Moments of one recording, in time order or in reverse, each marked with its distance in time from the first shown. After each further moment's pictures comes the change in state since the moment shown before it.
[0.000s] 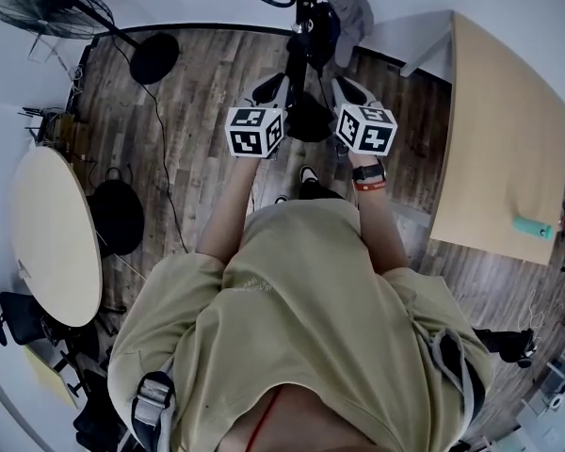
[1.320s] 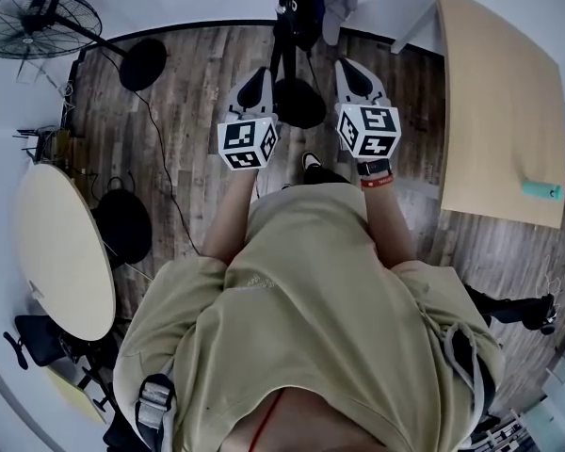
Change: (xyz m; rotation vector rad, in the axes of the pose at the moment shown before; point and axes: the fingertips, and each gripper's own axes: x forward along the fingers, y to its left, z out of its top) left arm -0.056 -0.005 0.008 0.082 -0.212 0.053; right arm -0.064 0.025 0.028 -0.179 -0.229 -0.088
